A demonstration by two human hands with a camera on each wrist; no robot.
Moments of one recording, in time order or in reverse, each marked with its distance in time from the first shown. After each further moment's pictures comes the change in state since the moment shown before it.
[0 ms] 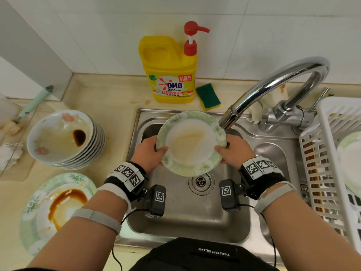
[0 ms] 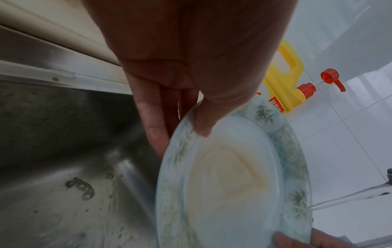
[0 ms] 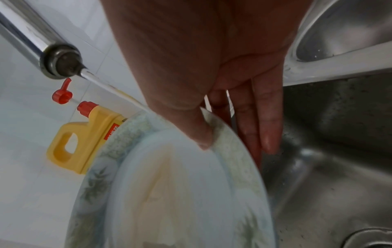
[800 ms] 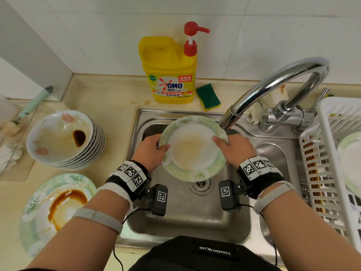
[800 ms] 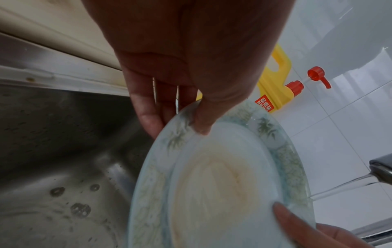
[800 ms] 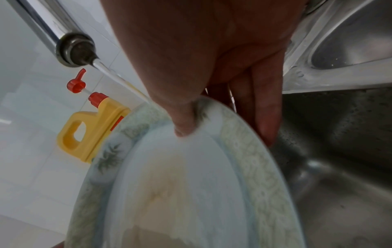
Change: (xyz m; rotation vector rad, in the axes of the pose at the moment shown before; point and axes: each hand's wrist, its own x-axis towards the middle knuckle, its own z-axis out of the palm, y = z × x) left_hand 0.005 0.006 0.000 0.230 0.038 0.110; right_hand -0.002 -0.012 -0.005 -0.148 0.045 0.115
